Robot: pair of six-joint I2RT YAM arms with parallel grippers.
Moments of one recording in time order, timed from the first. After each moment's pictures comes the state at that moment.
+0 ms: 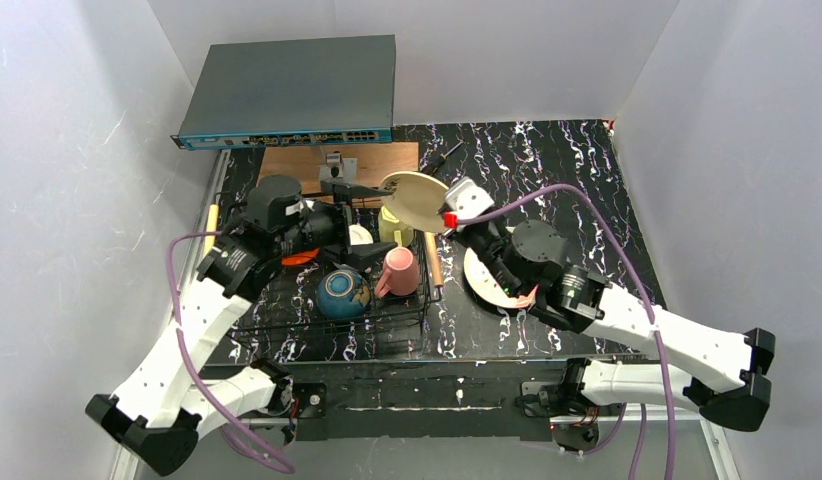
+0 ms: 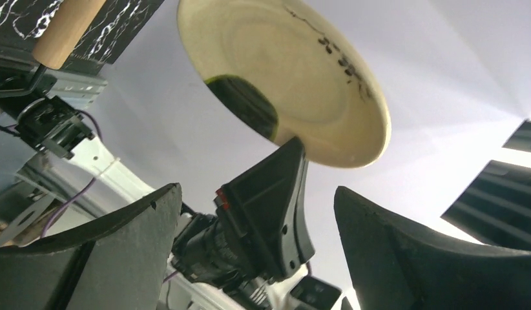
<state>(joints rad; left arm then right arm) -0.53 1.02 1.21 -0.65 0.45 -1.98 1.14 1.01 1.06 0.03 0.56 -0.48</state>
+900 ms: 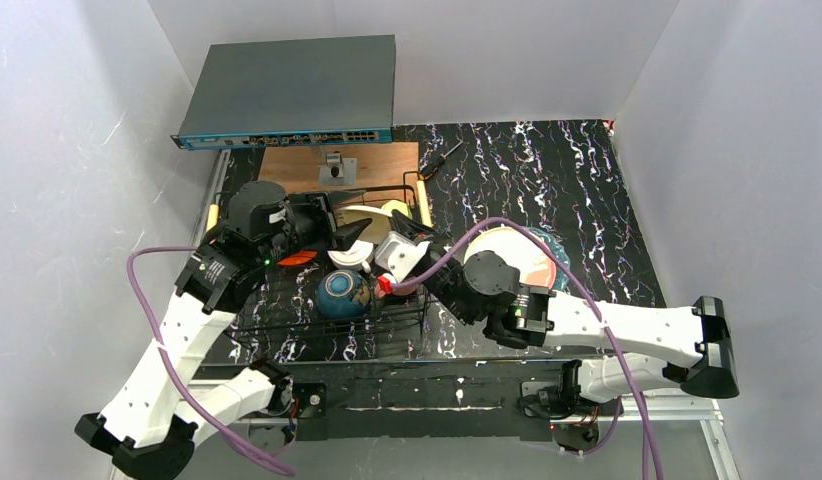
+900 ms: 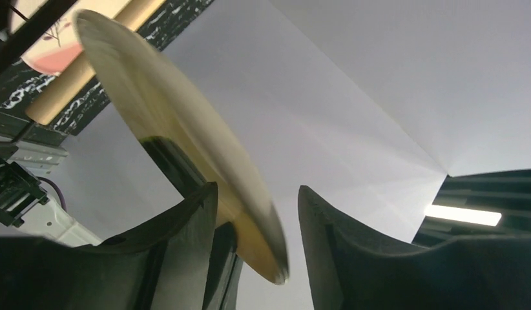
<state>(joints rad) -0.53 0.93 1.26 -0.78 0.13 -2.08 1.39 1.21 1.06 0.34 0.58 -0.81</state>
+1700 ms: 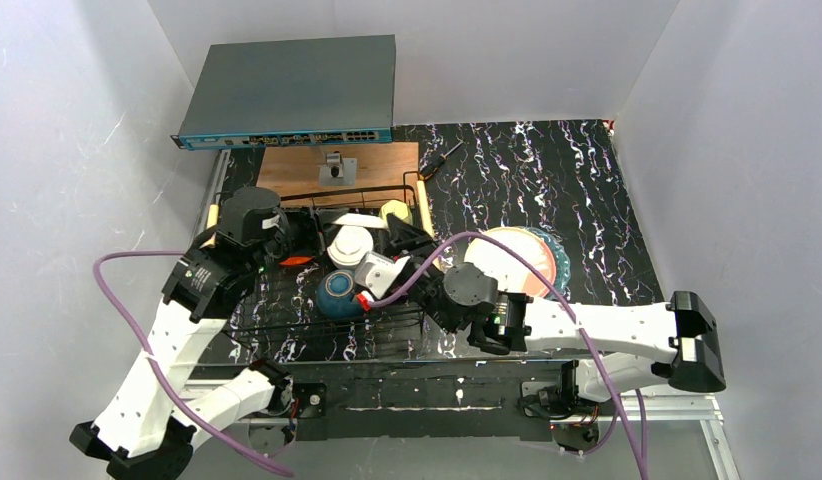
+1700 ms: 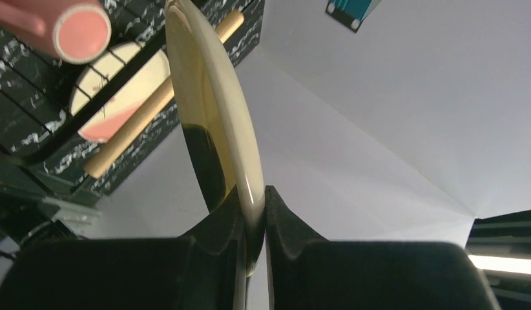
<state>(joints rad) -0.53 0.91 1.31 -0.95 -0.05 -1.99 1.42 1.29 1.02 0.44 0.62 -0.95</state>
